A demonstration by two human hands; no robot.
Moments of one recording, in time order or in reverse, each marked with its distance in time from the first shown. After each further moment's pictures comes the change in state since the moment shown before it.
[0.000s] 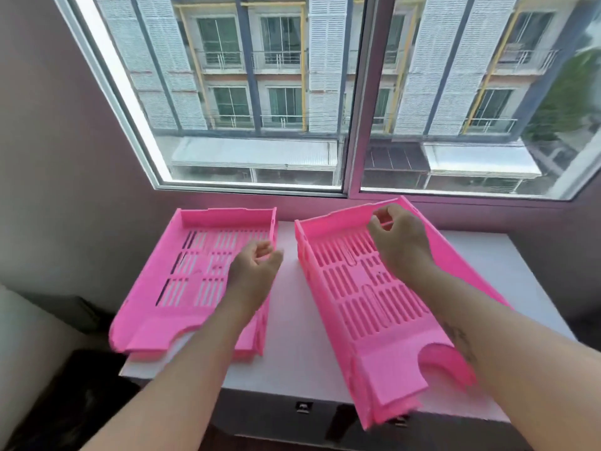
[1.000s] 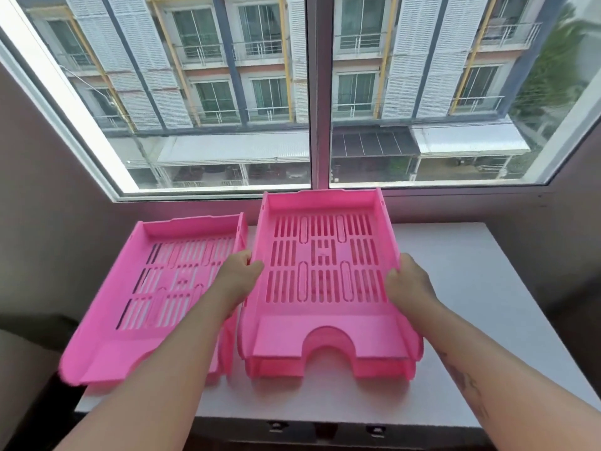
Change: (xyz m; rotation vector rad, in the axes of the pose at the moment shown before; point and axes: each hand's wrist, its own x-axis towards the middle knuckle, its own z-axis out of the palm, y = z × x) left_hand 0.063 -0.022 0.050 0.248 -0.230 -0.089; right_hand -0.008 0.098 -0.016 0.035 -0.178 0.472
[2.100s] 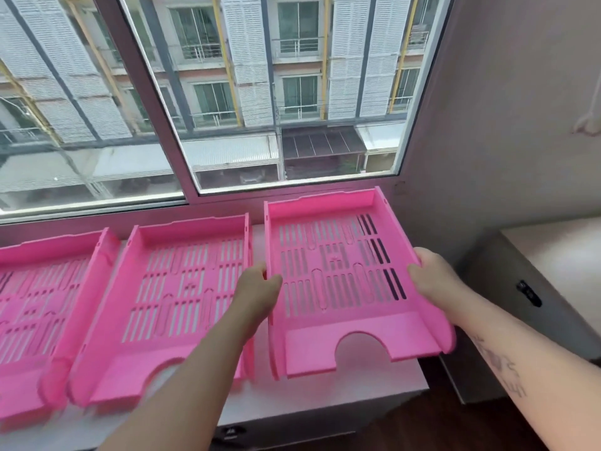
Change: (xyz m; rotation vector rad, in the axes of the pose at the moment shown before) left_hand -0.086 0.151 0.244 -0.087 -0.109 0.047; right_hand 0.047 0.167 -0.234 -0.023 0.075 -0.039
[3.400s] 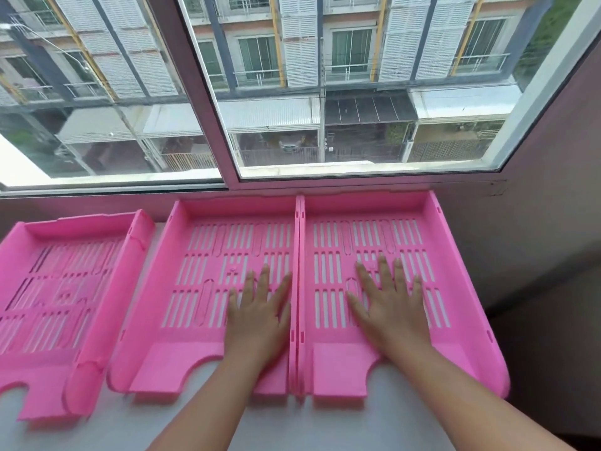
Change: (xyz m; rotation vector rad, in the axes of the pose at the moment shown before) left_hand 0.061 -0.102 -0.033 0.962 0.037 0.114; right_hand 0.046 -0.020 0.172 -0.764 -0.179 -0.335
